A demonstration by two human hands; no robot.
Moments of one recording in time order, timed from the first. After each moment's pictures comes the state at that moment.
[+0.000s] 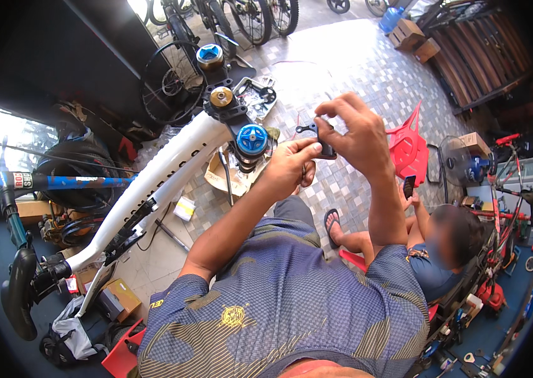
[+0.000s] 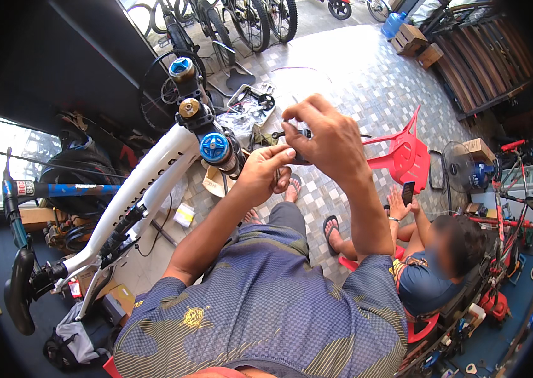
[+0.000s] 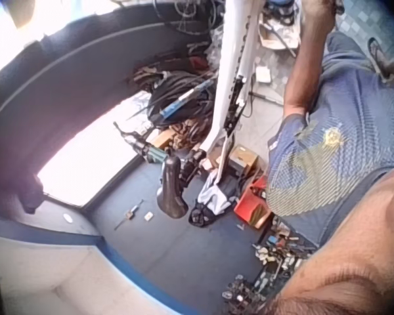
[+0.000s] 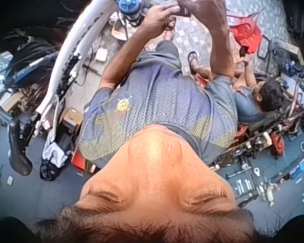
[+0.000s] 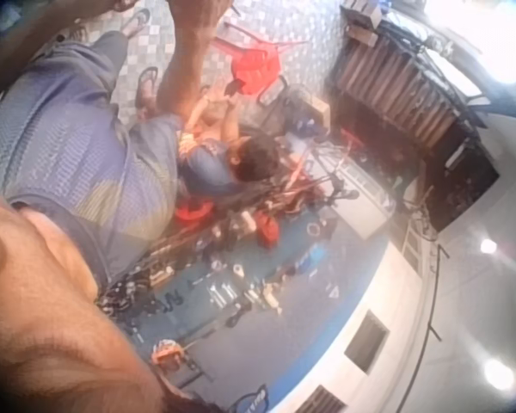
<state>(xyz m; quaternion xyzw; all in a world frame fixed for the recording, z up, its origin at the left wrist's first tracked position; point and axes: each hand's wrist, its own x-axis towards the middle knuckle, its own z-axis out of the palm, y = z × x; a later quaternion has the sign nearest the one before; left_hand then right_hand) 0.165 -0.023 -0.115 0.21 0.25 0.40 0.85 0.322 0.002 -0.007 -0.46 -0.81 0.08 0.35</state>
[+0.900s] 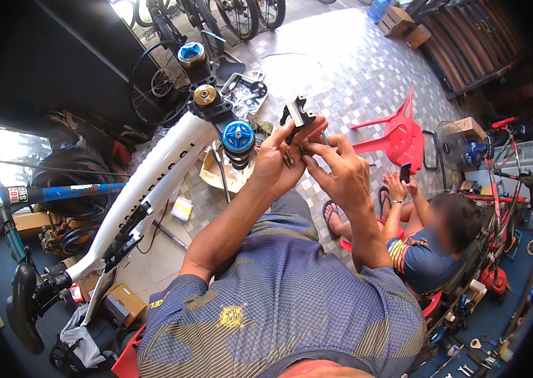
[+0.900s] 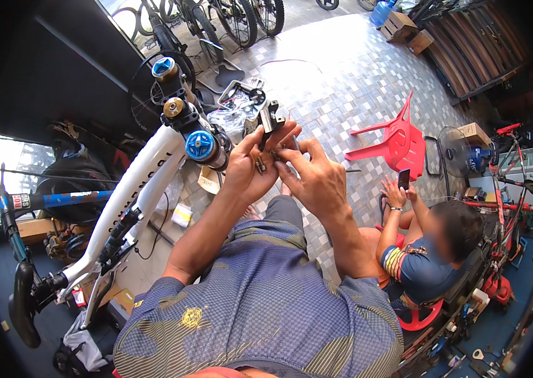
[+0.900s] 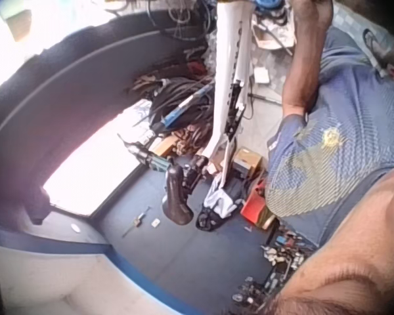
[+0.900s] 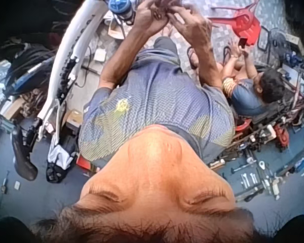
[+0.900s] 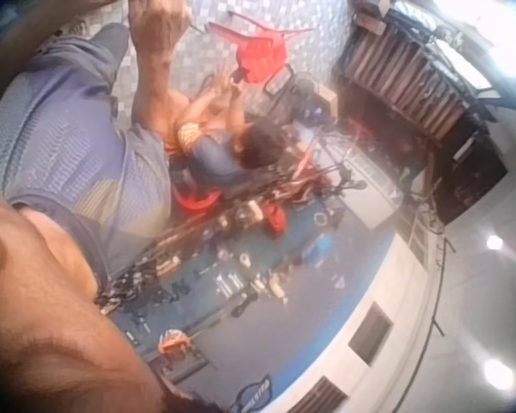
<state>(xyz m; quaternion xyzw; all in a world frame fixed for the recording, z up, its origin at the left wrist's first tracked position) 0.175 -0.021 -0.108 0.04 0.11 0.48 0.87 0.325 -0.069 -0.062 -0.56 -0.78 0.06 0.29</state>
